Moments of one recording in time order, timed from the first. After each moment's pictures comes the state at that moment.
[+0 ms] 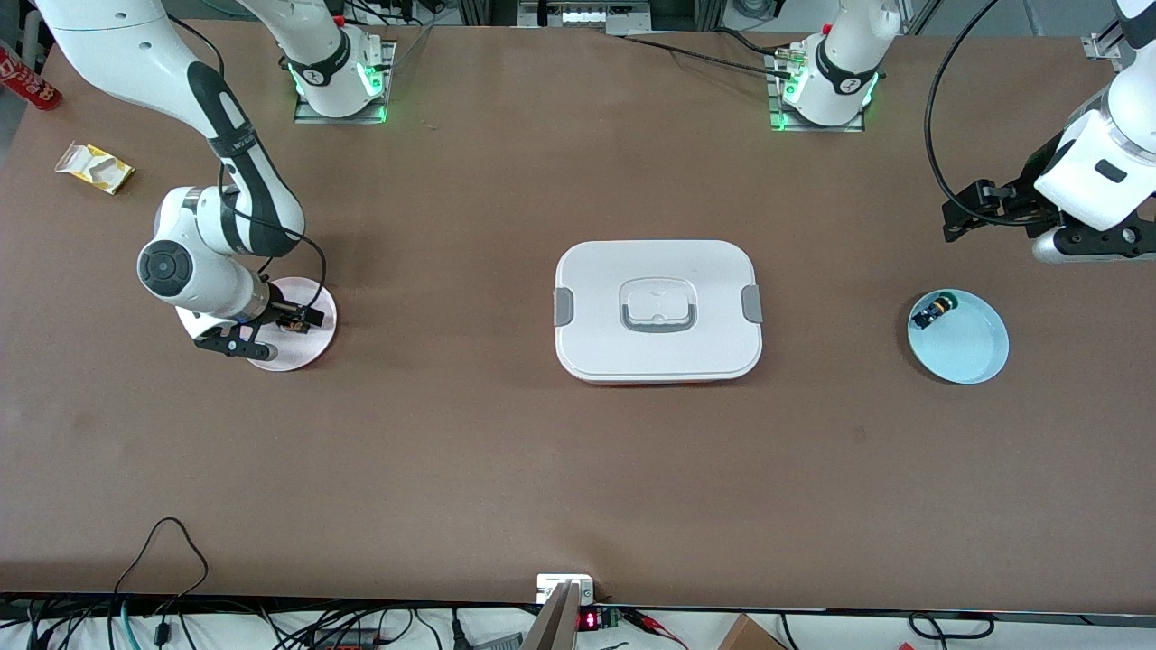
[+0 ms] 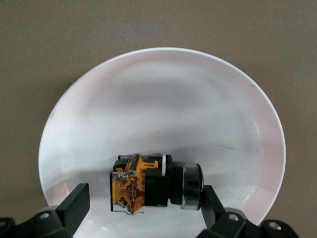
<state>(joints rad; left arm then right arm) 0.00 0.05 -0.10 -1.54 0.04 1.53 -0.15 0.05 0.43 -0.04 -2.15 -0.03 2.44 0.23</state>
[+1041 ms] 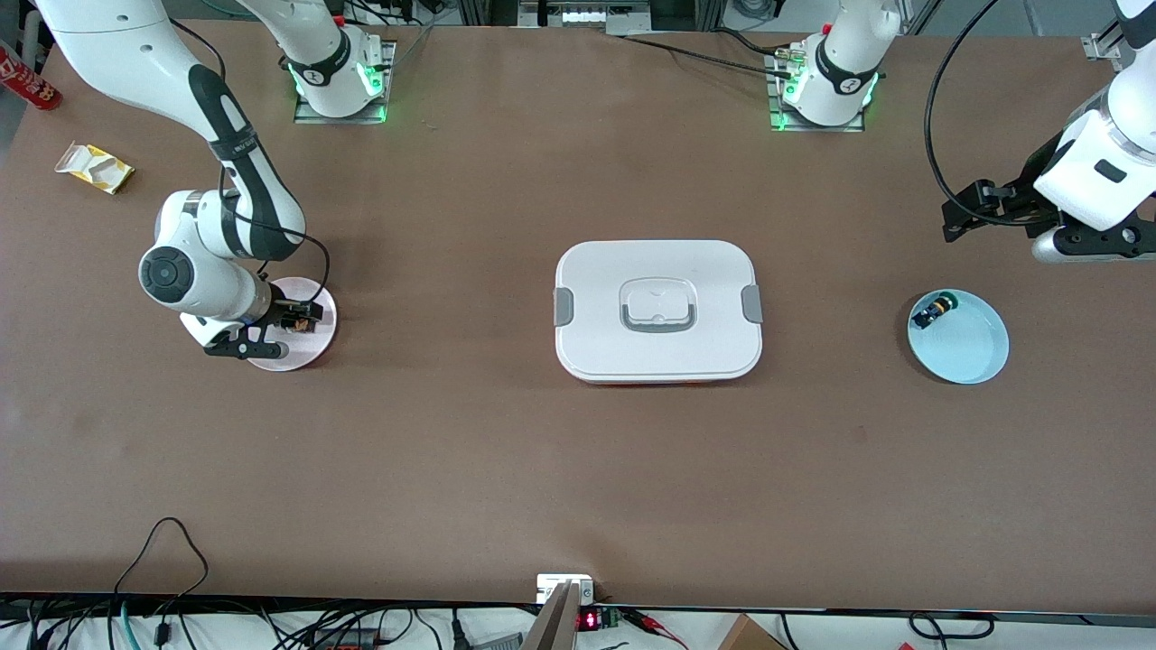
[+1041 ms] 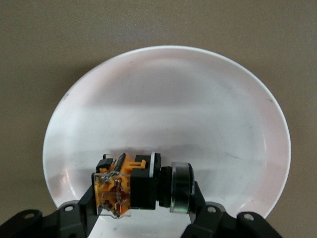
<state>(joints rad) 0.00 0.05 -0.10 -1.54 0.04 1.53 -0.15 0.04 0.43 -0.04 -2.11 -0.03 2.36 0.05</state>
